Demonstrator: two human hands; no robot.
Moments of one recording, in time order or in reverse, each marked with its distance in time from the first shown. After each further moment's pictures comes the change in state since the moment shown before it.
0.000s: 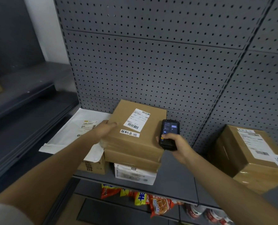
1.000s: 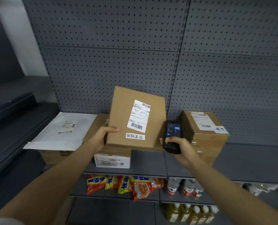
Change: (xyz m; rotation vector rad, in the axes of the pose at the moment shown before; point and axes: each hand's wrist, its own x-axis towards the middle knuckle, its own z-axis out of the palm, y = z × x) left_hand -0.151 0.009 0.118 -0.421 -0.311 0.128; right_hand -0.171 -0.002 -0.116 0.328 0.063 -0.110
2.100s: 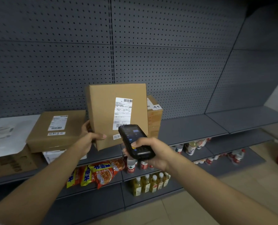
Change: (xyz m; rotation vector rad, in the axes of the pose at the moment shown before) left_hand -0.043 -0.070 0.133 0.018 -0.080 0.118; right_hand -0.196 -0.028 -0.043 -0.049 -0.175 0.219
